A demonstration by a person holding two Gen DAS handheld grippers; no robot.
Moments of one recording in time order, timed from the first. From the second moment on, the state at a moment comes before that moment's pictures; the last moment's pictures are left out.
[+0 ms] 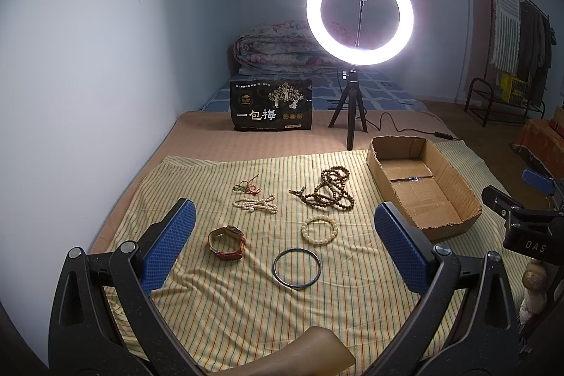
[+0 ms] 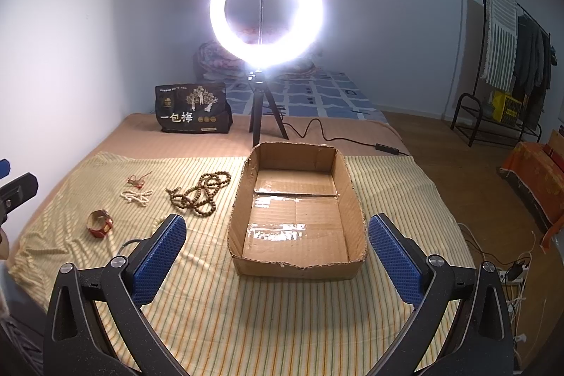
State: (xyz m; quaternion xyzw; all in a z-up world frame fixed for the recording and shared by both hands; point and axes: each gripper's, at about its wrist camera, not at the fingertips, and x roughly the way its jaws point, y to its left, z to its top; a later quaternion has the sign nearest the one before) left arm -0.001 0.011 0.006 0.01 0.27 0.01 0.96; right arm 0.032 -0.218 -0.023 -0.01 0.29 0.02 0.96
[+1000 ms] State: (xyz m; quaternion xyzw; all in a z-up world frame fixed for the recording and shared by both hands) left arm 0.000 0.016 0.005 0.01 0.28 0.01 0.96; right arm 0.032 -0.213 -0.023 -0.01 0.30 0.03 0.95
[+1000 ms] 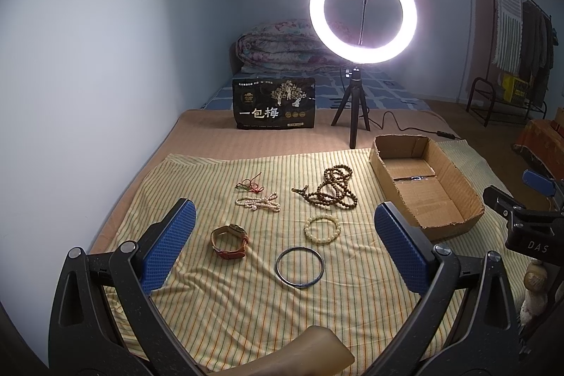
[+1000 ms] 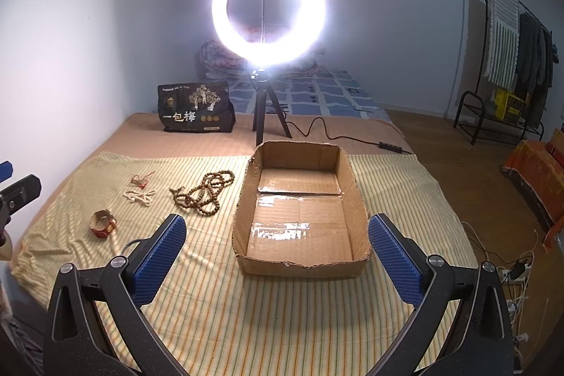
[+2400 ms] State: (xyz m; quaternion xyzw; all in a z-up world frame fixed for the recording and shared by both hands) left arm 0.115 0.135 -0.097 -0.08 0.47 0.06 0.88; right arm 0.108 -0.113 -0.112 -0.04 0.45 0.21 0.87
